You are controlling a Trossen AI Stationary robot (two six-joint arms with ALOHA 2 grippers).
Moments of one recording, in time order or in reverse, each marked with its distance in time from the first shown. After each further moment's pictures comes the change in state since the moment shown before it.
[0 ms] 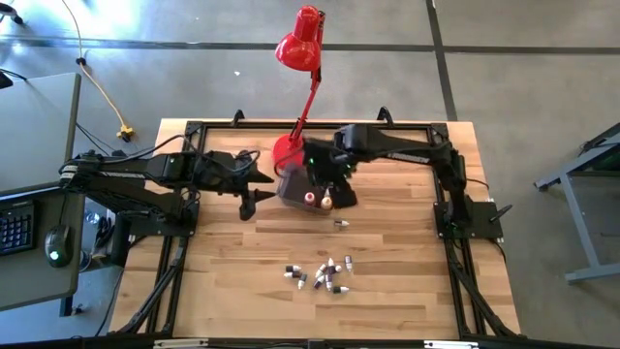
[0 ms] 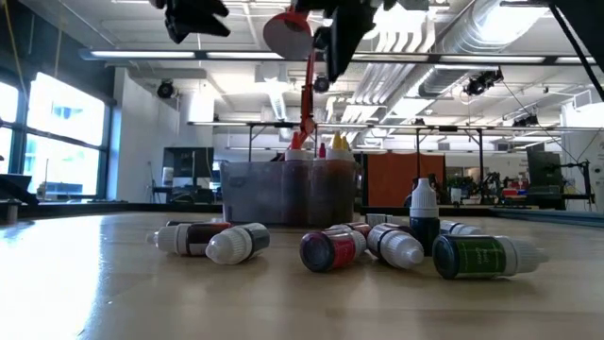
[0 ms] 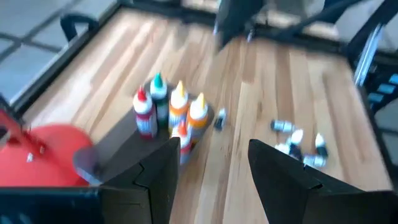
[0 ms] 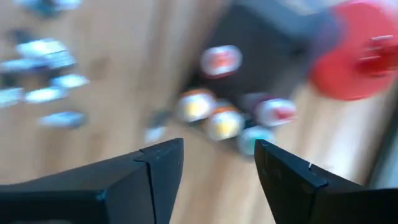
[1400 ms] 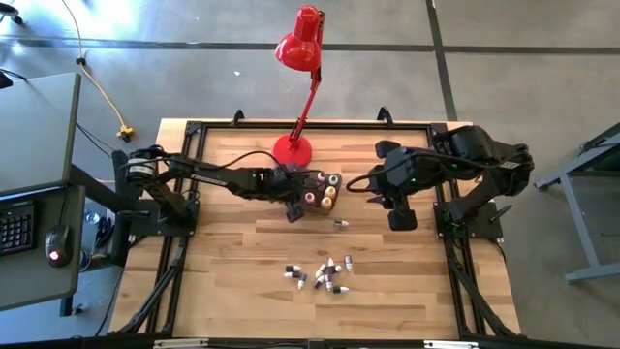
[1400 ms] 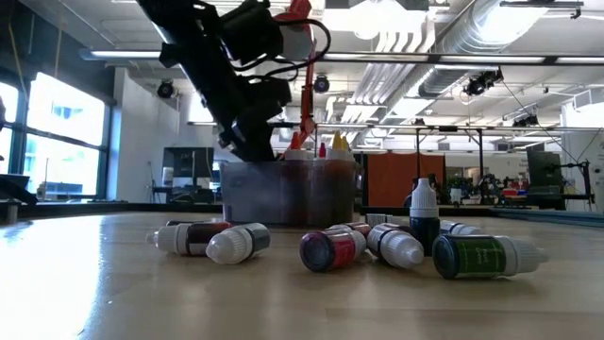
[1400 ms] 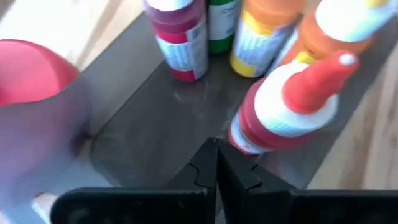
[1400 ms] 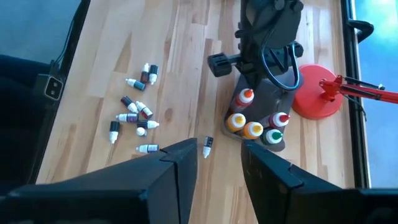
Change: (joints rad) left arm 0.099 0.660 -0.001 0.278 -0.084 0.001; right arm 0.315 -0.401 0.045 -0.060 0.129 0.376
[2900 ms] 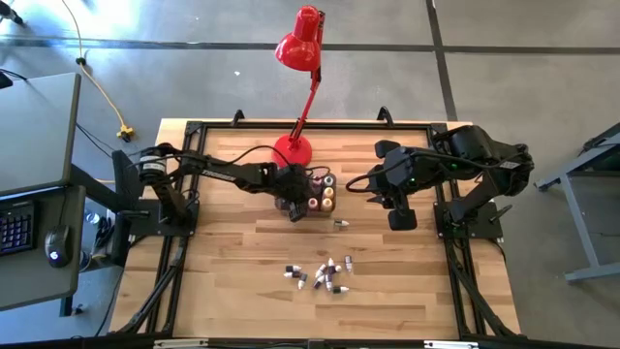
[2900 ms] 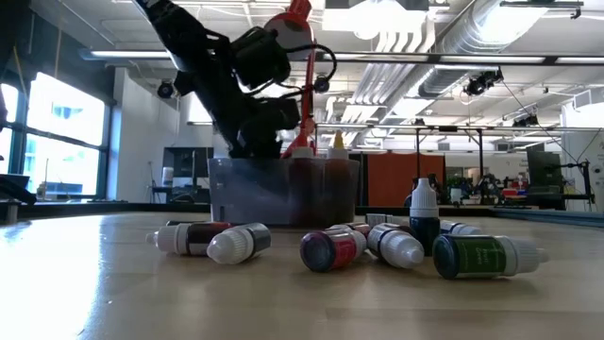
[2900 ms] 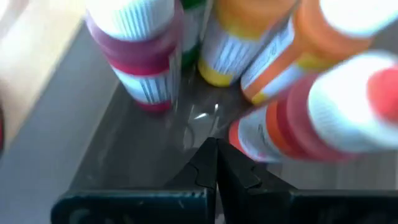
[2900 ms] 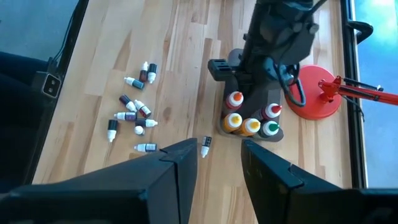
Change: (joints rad) left arm 0.082 0.089 -0.002 0.109 0.268 0.052; right arm 0.000 0.002 0.000 -0.002 0.000 -0.014
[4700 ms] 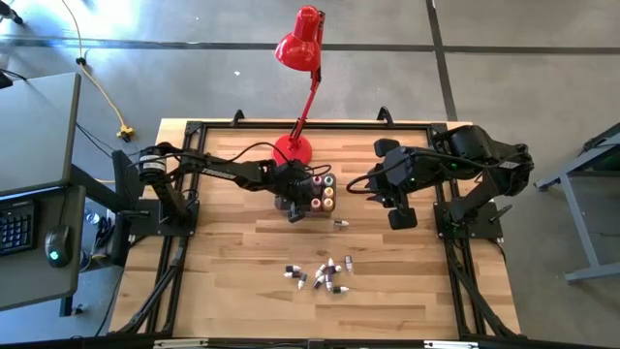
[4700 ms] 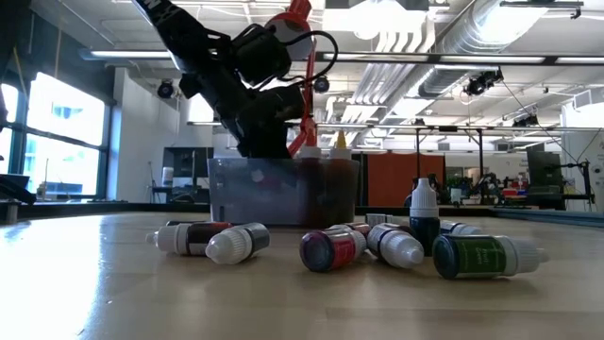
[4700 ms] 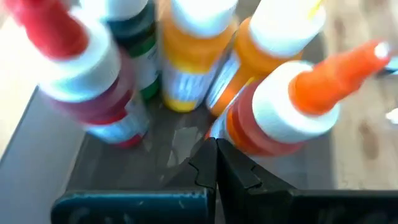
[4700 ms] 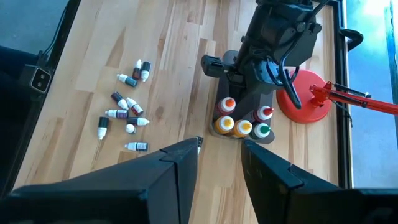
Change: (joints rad) left arm 0.022 -0.002 0.003 0.065 0.131 0.128; right arm -0.002 0.000 0.000 0.002 0.022 -0.047
